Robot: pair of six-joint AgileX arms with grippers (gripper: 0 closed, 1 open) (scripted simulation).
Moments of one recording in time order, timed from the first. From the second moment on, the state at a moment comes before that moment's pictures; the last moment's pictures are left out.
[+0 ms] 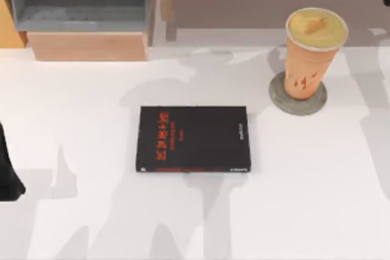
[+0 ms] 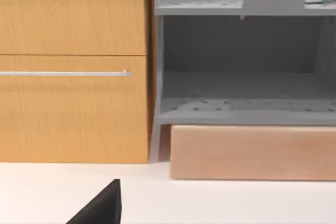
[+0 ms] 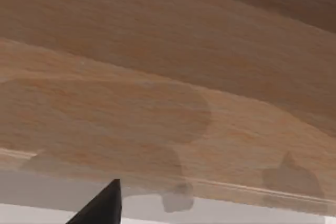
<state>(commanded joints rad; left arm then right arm) 0.00 0.00 0.00 0.00 0.00 0.00 0.02 1.87 1.44 -0.19 0.24 -0.29</state>
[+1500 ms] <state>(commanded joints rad) 0.00 0.00 0.00 0.00 0.00 0.00 -0.34 2.22 1.87 -1.23 0.00 -0.51</state>
